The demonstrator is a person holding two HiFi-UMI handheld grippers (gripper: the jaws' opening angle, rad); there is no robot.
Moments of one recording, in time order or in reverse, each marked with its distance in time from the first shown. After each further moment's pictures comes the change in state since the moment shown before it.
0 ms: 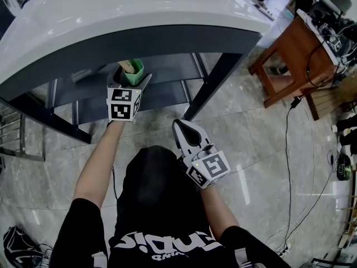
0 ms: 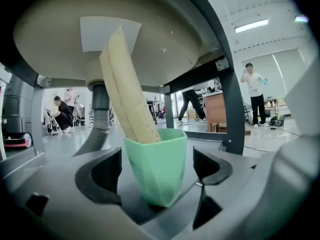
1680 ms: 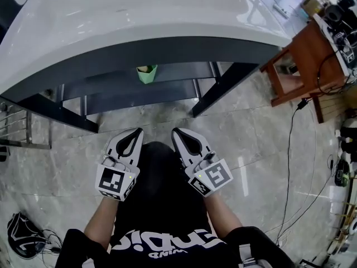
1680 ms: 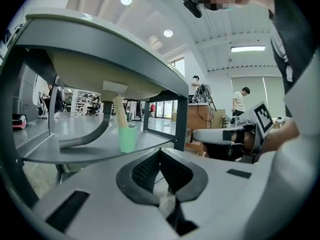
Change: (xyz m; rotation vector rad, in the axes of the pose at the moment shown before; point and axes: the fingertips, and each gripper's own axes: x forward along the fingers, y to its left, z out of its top) left arm -0.212 -0.078 0.004 -0.100 0.010 -0.197; right arm 0.008 0.048 0.016 0.082 0.037 0.101
